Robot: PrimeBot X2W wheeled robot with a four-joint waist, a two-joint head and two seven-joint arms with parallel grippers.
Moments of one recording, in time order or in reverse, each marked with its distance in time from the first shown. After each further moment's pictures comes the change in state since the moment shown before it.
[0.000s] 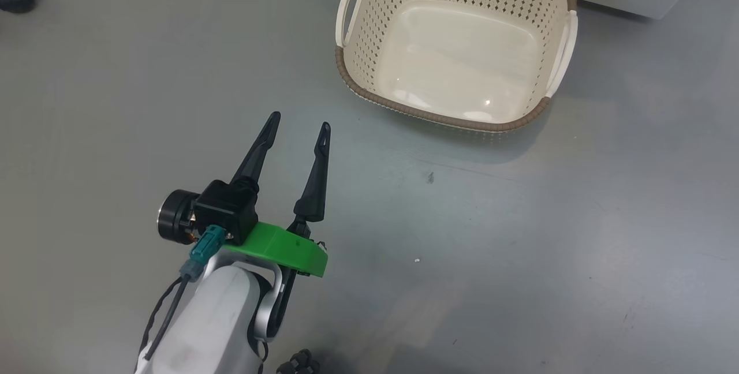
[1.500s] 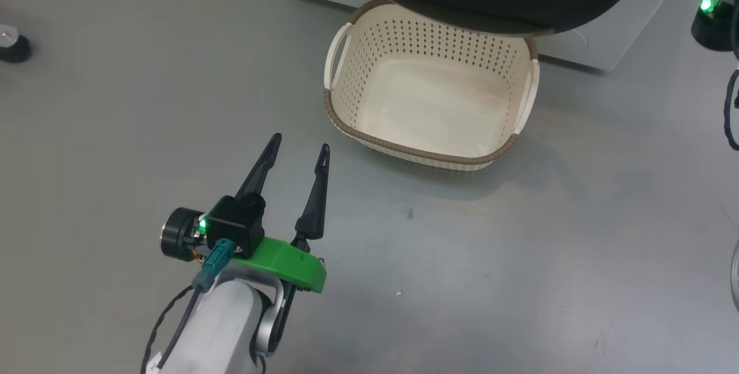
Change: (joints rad) left arm 0.028 0.000 -0.009 0.043 0.032 0.008 0.000; right arm 0.141 0.011 -0.014 0.132 0.058 -0.001 0.179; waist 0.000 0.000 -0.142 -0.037
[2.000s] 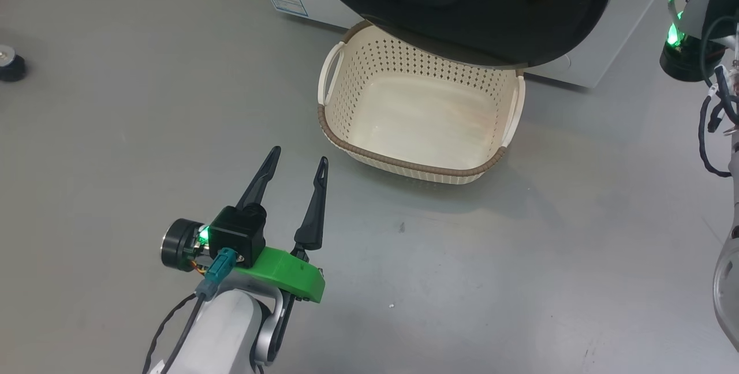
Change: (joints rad) left arm 0.029 0.001 0.003 0.013 0.016 0.000 0.000; right arm 0.061 0.027 0.002 0.002 0.022 0.000 0.061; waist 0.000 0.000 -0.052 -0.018
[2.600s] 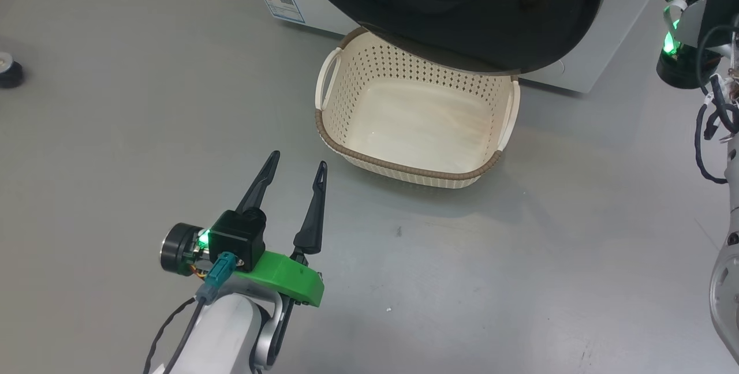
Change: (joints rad) left arm 0.012 0.000 0.004 -0.001 0.008 0.000 0.000; right arm 0.029 0.002 -0.002 -0.018 0.001 0.000 0.014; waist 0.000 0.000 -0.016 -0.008
